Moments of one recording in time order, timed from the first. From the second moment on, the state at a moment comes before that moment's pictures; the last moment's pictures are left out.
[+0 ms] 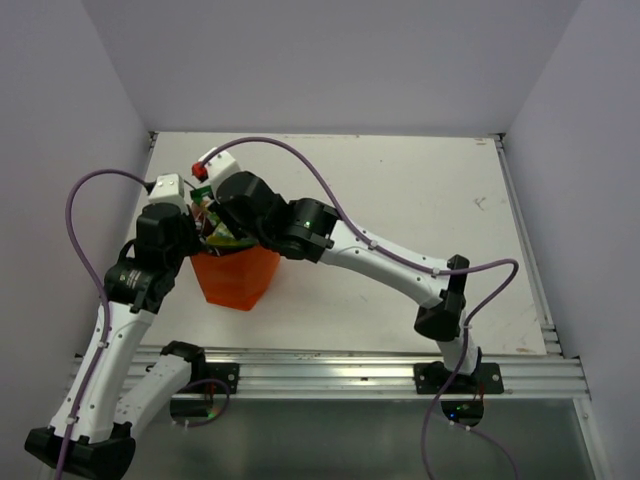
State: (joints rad) left arm -0.23 0.80 0.98 -0.75 -0.29 -0.29; right arm 1.21 2.02 2.28 -0.72 0.45 0.11
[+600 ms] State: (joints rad) left arm -0.23 0.79 0.98 -0.79 -0.31 -0.29; right arm 1.16 2.17 2.34 -0.62 0.31 0.12
